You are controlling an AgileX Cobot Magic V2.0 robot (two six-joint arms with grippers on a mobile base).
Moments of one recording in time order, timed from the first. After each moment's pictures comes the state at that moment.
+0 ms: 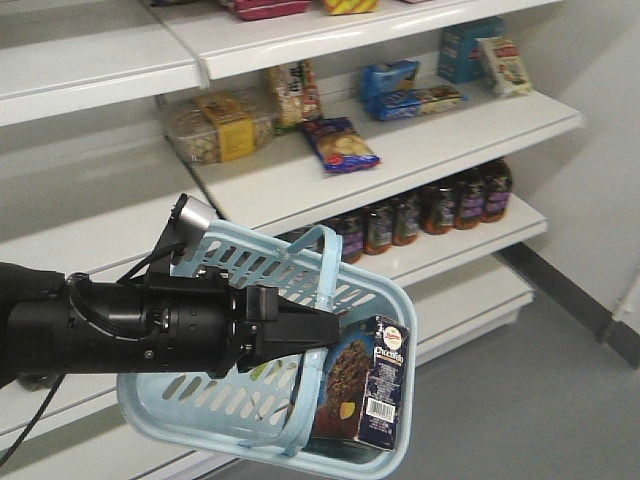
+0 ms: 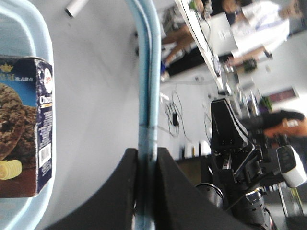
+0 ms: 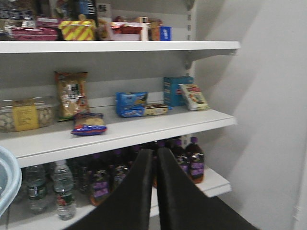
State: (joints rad) left arm -0.46 1.40 -0.78 -1.67 0.82 0.89; right arm 0.00 -0.01 0.03 -0.03 0.01 0.02
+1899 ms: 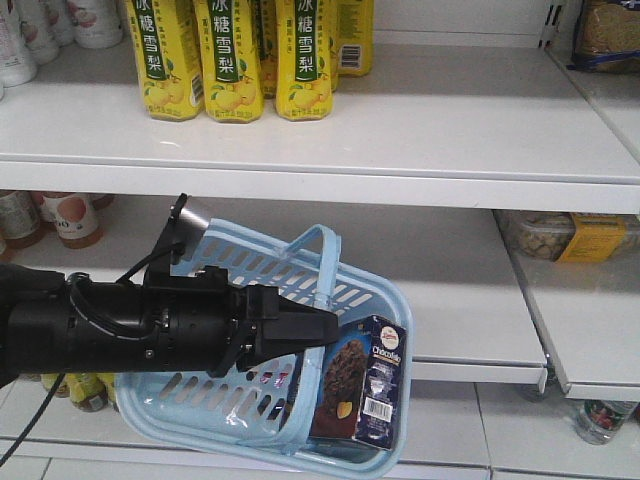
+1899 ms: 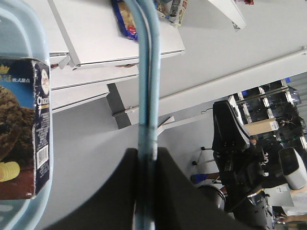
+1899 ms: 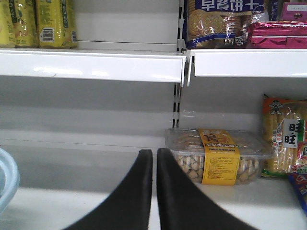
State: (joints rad) left arm -0.46 1.40 -0.78 -1.67 0.81 0.89; right arm 0.00 -0.01 0.03 -0.03 0.01 0.02
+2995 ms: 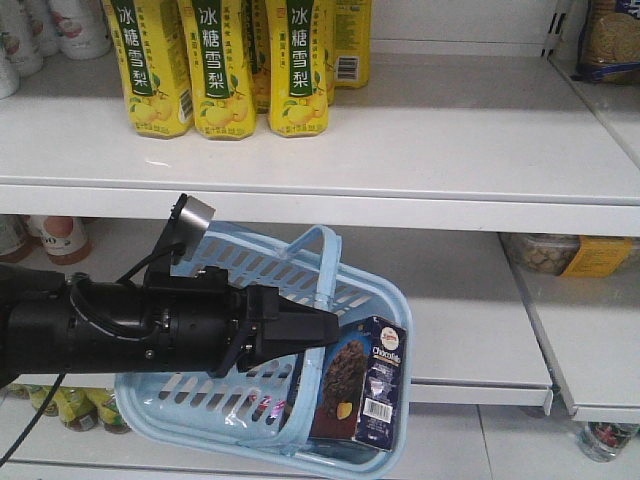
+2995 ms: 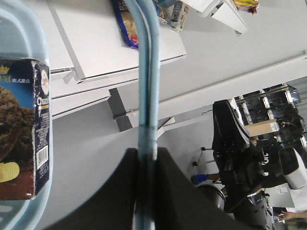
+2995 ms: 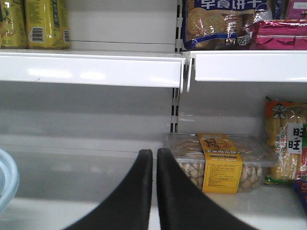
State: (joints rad) left arm -0.46 1.40 -0.78 -1.67 0.81 0.89; right arm 0.00 -0.01 0.03 -0.03 0.01 0.02
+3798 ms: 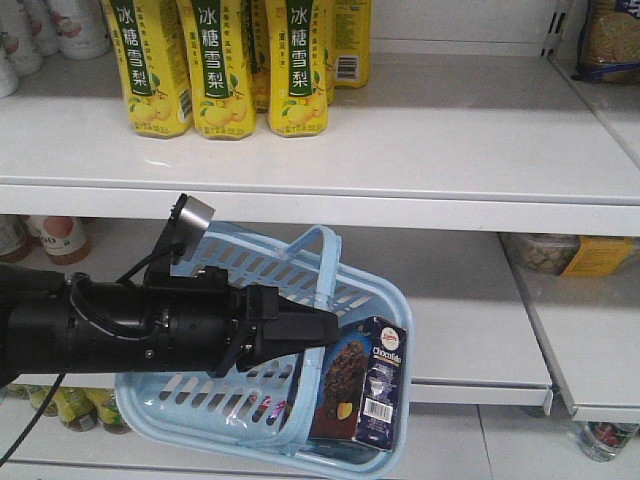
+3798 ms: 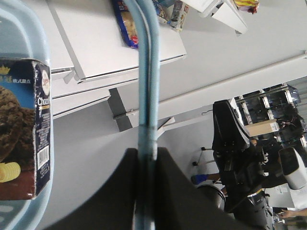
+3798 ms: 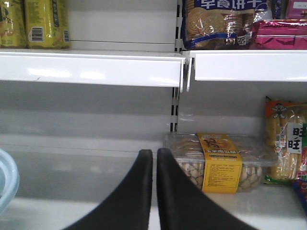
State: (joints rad) left arm -0.46 1.40 -0.78 -1.67 0.81 0.89; right arm 0.00 -0.01 0.03 -0.03 0.01 0.02
